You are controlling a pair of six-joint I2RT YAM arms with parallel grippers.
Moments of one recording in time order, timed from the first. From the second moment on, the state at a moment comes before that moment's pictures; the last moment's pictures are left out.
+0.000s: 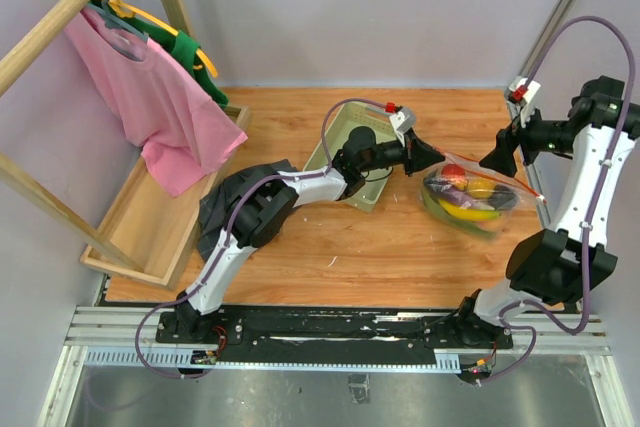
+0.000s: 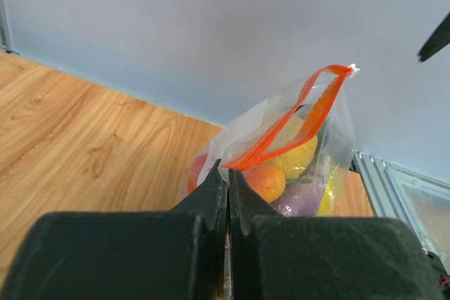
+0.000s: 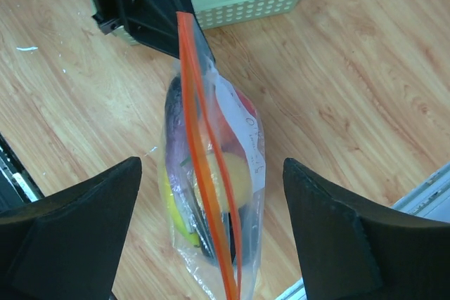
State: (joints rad) left arm -0.84 2.34 1.67 0.91 0.55 -0.44; right arm -0.45 1.53 1.80 -1.55 -0.94 -1.26
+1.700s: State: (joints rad) left arm -0.84 2.34 1.64 0.93 0.58 -0.53; right arm -0.37 1.51 1.72 -1.36 -0.77 -1.07
